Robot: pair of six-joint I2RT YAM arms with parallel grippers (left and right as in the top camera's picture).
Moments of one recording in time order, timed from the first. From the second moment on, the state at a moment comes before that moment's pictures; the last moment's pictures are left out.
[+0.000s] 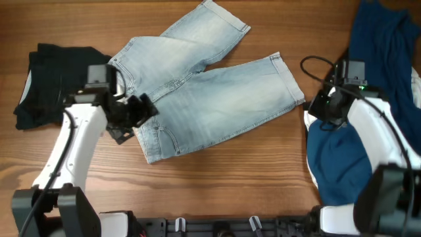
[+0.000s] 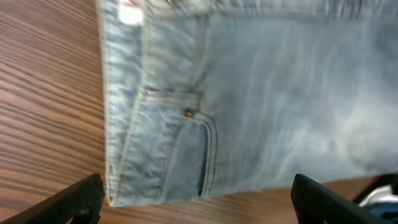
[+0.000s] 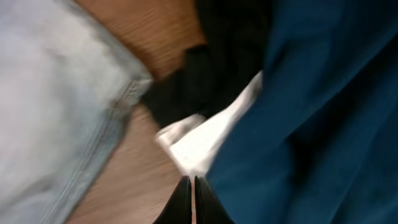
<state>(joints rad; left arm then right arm) 0.02 1.51 1.05 -0.96 0.29 -0.61 -0.14 1.60 1.02 -0.75 0.01 0.36</state>
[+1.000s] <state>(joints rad) -0.11 1.51 0.96 -1.00 0.29 -0.60 -0.18 1.75 1.11 -0.65 -0.37 0.20</state>
